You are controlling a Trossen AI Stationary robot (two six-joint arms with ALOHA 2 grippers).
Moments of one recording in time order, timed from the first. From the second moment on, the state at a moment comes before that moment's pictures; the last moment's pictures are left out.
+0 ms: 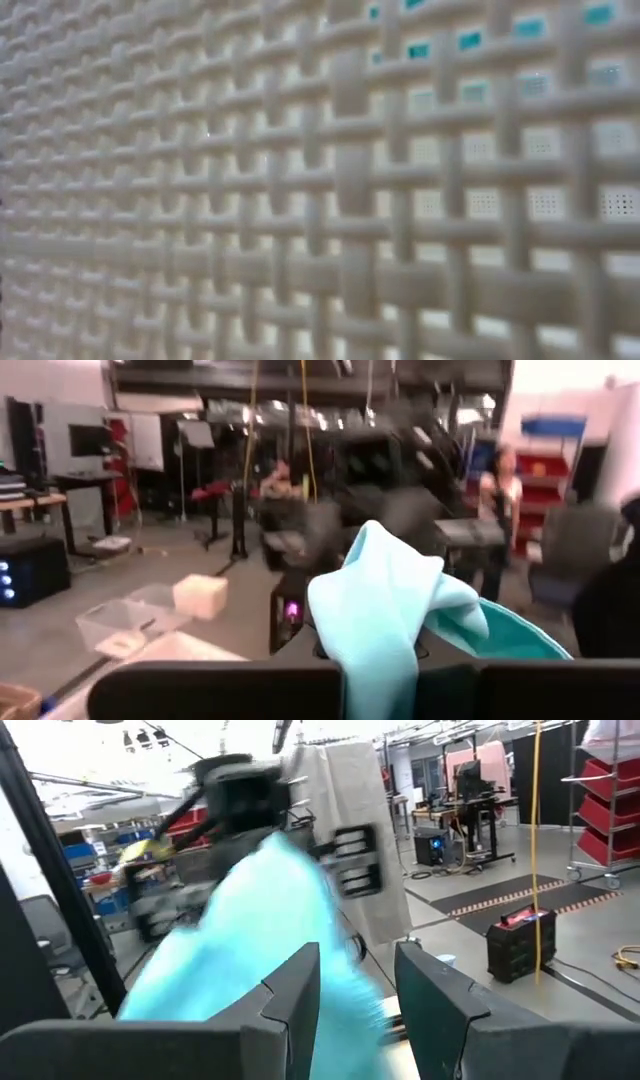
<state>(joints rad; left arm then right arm) 0.06 1.80 2.35 -0.37 -0.18 -0.04 -0.20 1.15 1.73 -0.48 -0.06 0.21</state>
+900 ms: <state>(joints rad) 0.41 1.90 2.35 0.32 0.03 -0.42 -0.06 1.16 1.73 -0.47 -0.05 0.18</state>
